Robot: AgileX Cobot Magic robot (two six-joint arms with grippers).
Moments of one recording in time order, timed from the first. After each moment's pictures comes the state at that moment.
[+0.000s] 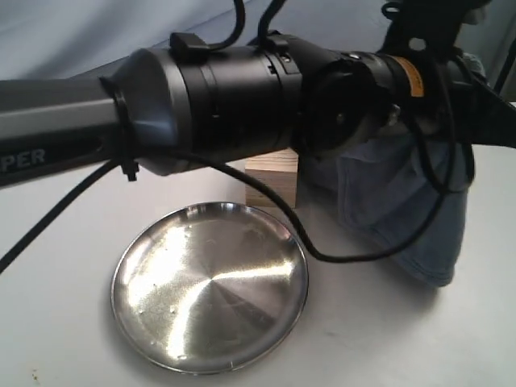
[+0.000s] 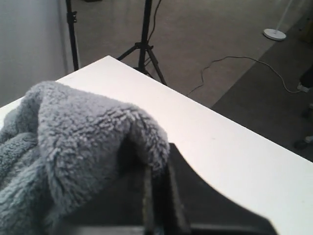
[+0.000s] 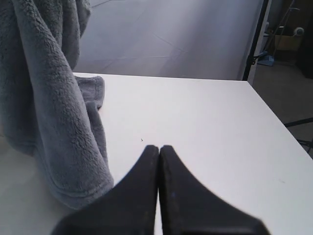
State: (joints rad) left arm -1.01 2.00 -1.65 -0.09 0.14 -0.07; right arm -0.08 0.01 0.00 0.38 0.01 0.09
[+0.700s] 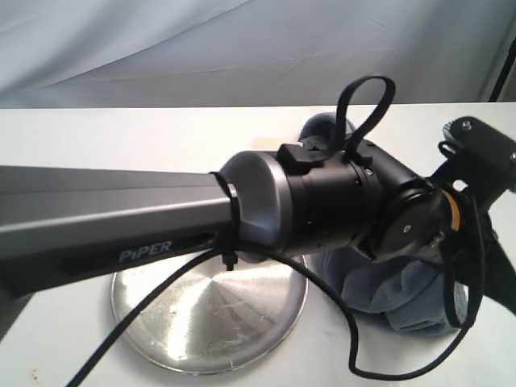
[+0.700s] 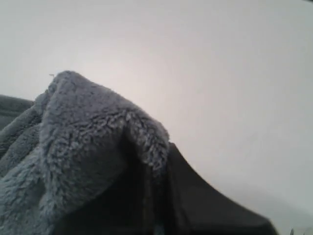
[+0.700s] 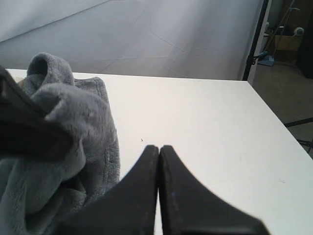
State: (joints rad) left arm -1.11 2.15 -1.65 -0.09 0.38 0.06; right arm -0.08 0.01 0.00 0.38 0.01 0.09
